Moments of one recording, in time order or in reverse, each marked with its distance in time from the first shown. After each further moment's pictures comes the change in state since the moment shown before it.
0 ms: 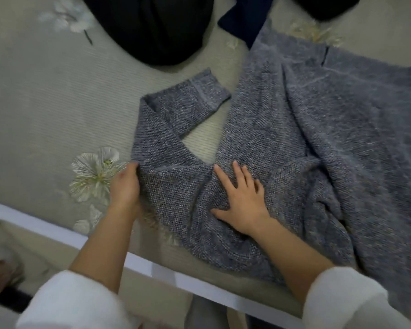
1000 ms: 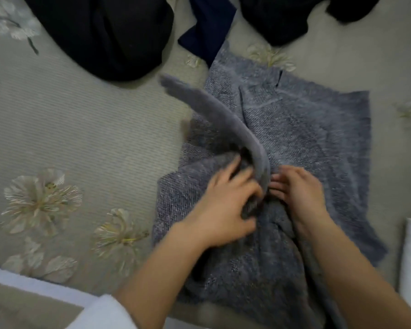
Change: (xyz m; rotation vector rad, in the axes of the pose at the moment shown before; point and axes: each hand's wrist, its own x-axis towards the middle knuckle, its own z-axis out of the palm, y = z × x) left_hand -0.143 -0.006 0.157 0.993 -0.863 1.326; right_hand -0.020 0.123 -0.097 1.445 0.604 0.546
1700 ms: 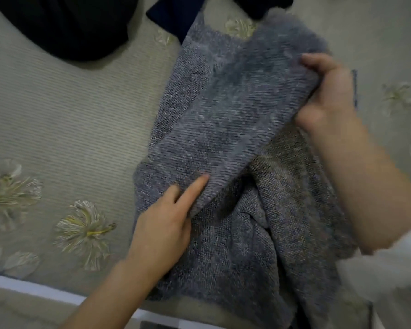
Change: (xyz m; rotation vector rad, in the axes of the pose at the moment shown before) left_hand -0.050 0.006 0.029 0.187 0.145 -0.332; right_hand 0.069 -0.128 -0.002 0.606 -0.408 -0.028
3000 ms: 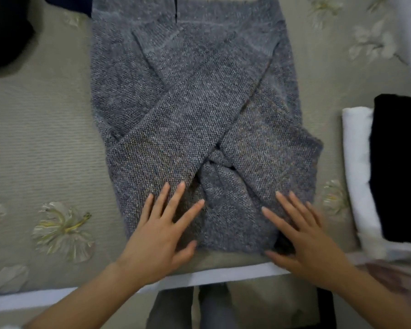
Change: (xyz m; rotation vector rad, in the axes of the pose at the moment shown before) left_hand -0.068 -0.005 0.053 0.344 -0.355 0.513; right_hand -0.294 0.136 -0.250 -2.025 -0.180 -0.328
